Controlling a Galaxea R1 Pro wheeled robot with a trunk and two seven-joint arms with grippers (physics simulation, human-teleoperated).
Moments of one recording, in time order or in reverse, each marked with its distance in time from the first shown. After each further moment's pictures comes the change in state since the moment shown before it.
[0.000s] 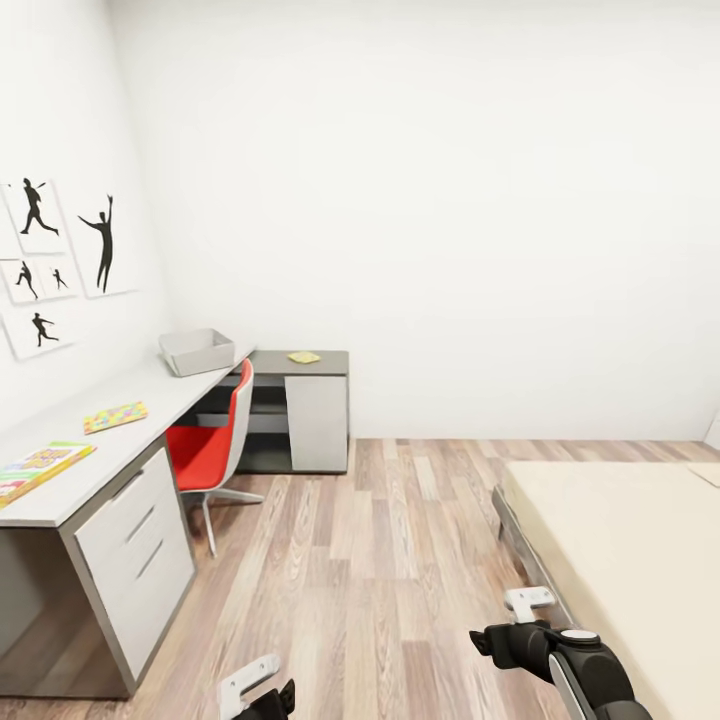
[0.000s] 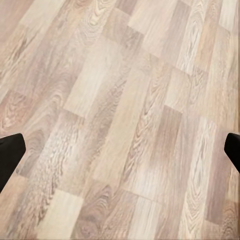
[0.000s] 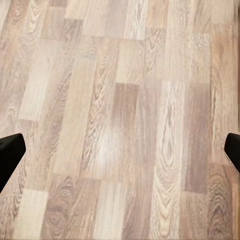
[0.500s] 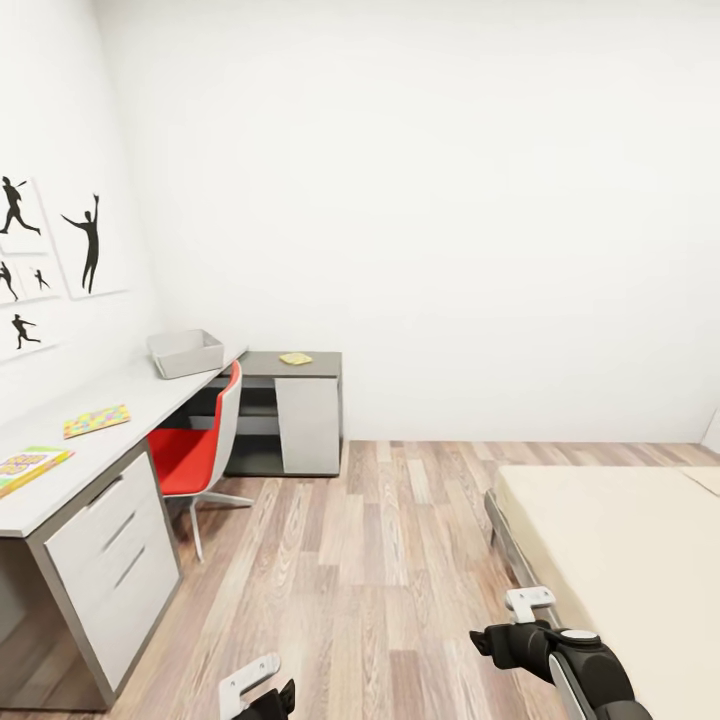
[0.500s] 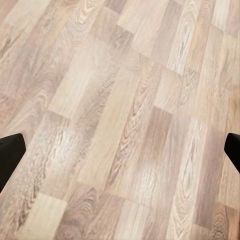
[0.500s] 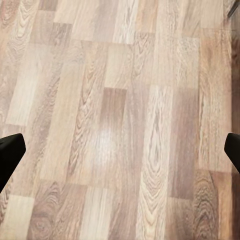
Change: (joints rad) left arm 0.000 0.000 0.000 0.000 0.001 0.000 0.000; right arm 0.000 0.000 0.000 0.000 0.000 0.000 0.000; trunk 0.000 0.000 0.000
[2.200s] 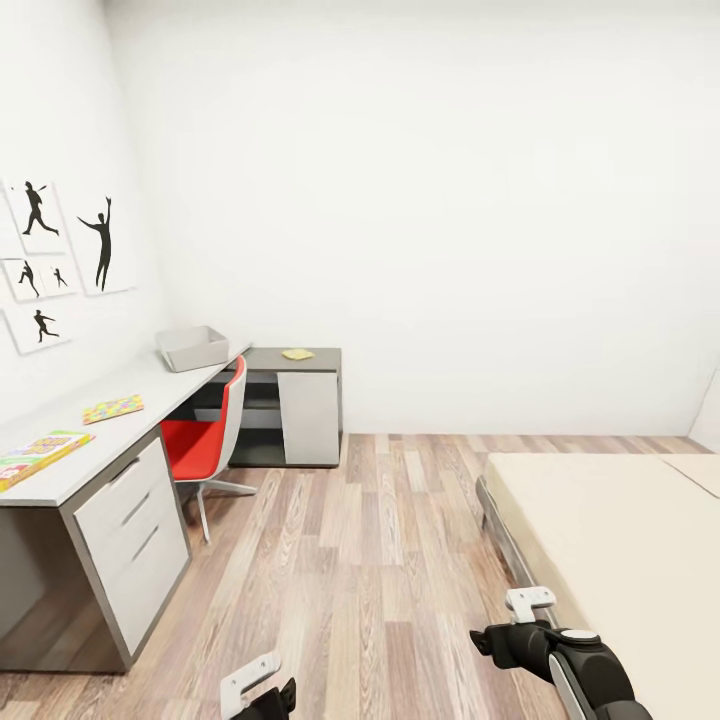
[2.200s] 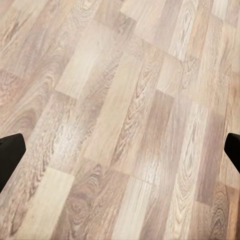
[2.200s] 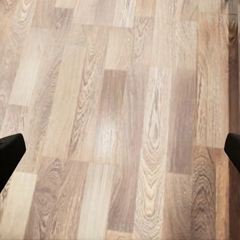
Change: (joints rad) left arm -0.005 0.000 -0.001 0.004 -0.001 -0.001 -0.002; right arm 0.000 0.000 0.000 0.000 0.001 0.000 -0.001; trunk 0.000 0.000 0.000
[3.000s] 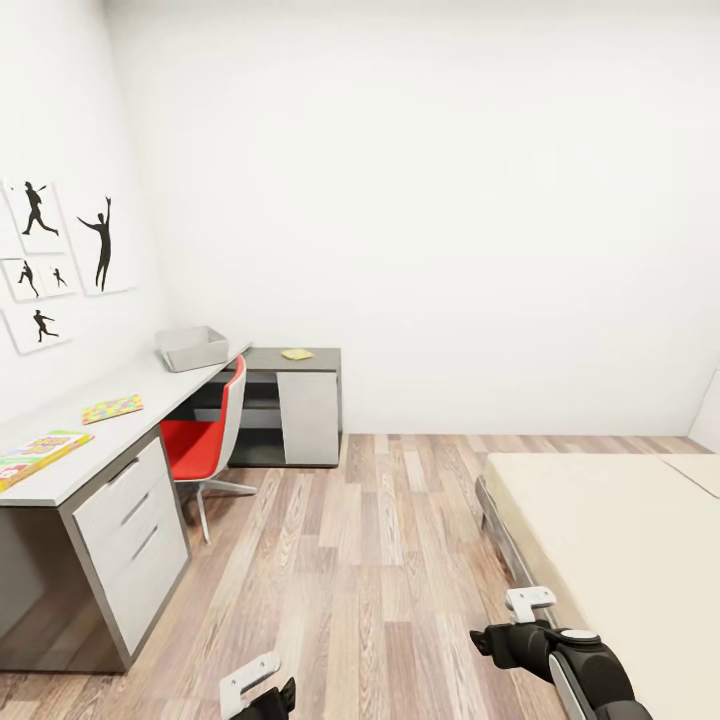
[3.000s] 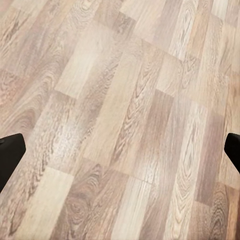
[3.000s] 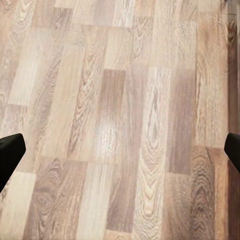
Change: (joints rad) left arm 0.000 0.000 0.001 0.000 0.000 0.000 0.000; right arm 0.000 0.000 0.000 0.000 0.000 0.000 0.000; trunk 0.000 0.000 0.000
